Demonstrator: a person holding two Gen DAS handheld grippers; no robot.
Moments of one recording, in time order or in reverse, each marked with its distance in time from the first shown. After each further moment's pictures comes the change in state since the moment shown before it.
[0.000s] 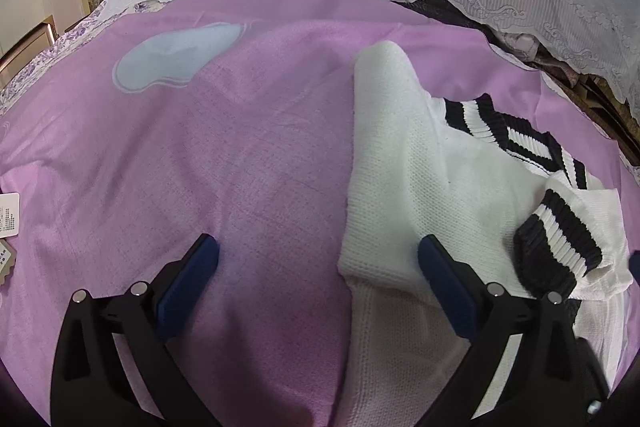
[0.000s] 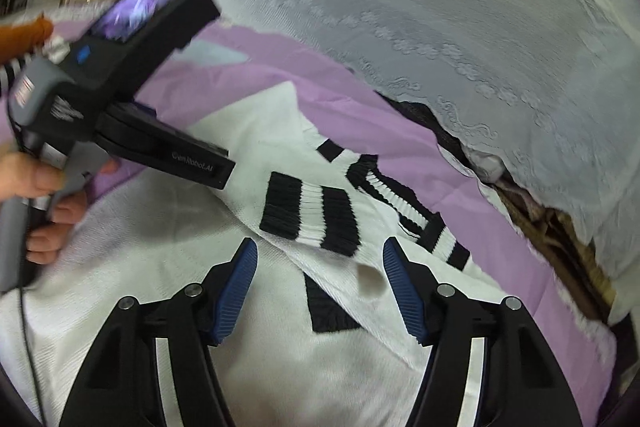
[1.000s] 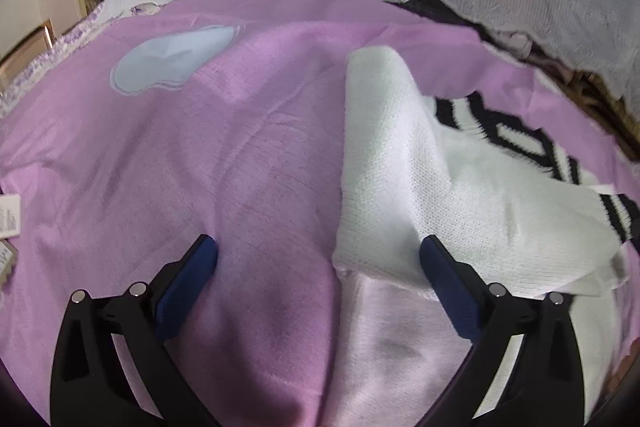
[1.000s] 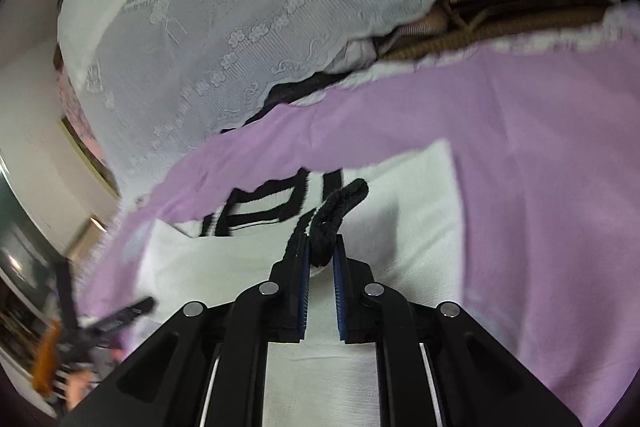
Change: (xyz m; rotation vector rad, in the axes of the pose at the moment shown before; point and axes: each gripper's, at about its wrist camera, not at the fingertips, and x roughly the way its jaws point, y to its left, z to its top) left arm -0.009 -0.003 -0.002 0.000 -0.001 -0.031; right arm 0.007 -0.189 -0.121 0.994 -0.068 0.158
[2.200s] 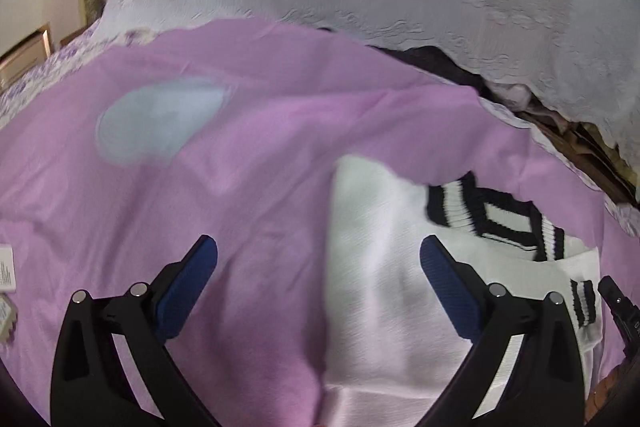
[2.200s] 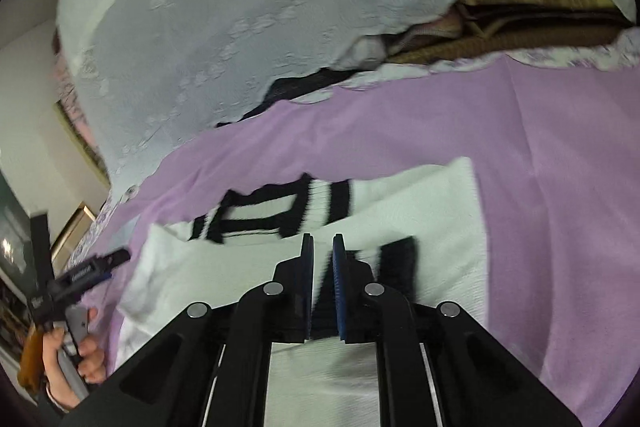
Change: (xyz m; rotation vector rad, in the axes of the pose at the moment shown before) left arm -0.001 -0.006 0.059 -0.022 -0.100 -0.028; right arm 0.031 0.014 0.016 -0.051 0.027 0.011
